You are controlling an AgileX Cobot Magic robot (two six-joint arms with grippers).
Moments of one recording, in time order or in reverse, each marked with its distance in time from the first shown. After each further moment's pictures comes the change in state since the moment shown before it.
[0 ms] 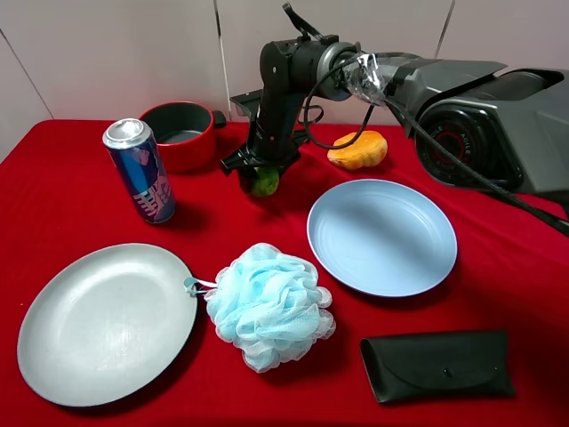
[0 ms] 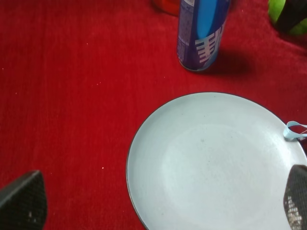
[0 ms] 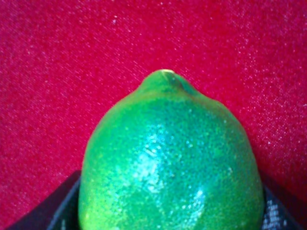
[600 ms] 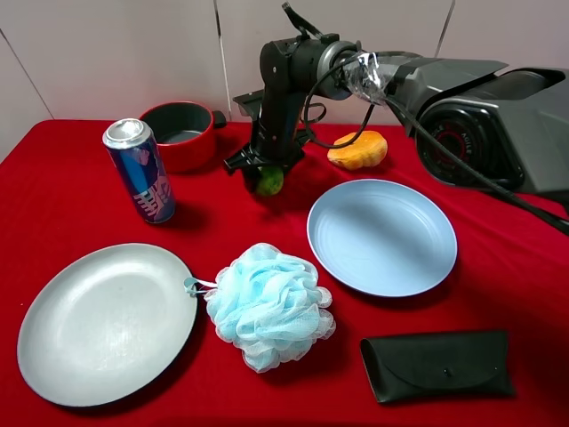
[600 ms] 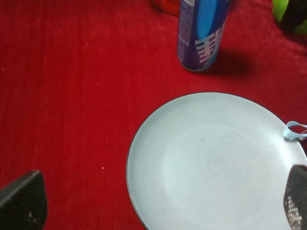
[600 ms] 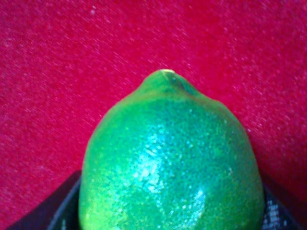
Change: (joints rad) left arm 0.000 0.000 0.000 0.000 0.000 0.000; right arm 0.000 -0.006 0.000 -0.049 0.024 0.042
